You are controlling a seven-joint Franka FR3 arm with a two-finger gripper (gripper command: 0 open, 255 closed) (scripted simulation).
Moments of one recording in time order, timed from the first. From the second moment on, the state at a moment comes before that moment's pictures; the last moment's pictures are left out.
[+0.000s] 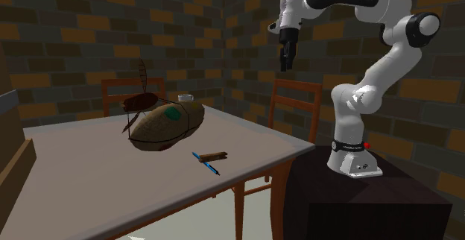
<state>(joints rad) 0.00 -0.83 -0.05 -2.35 0.11 1.57 -0.03</state>
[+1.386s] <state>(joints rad) 0.15 -0.27 0.07 -2.28 0.13 2.12 -0.20</state>
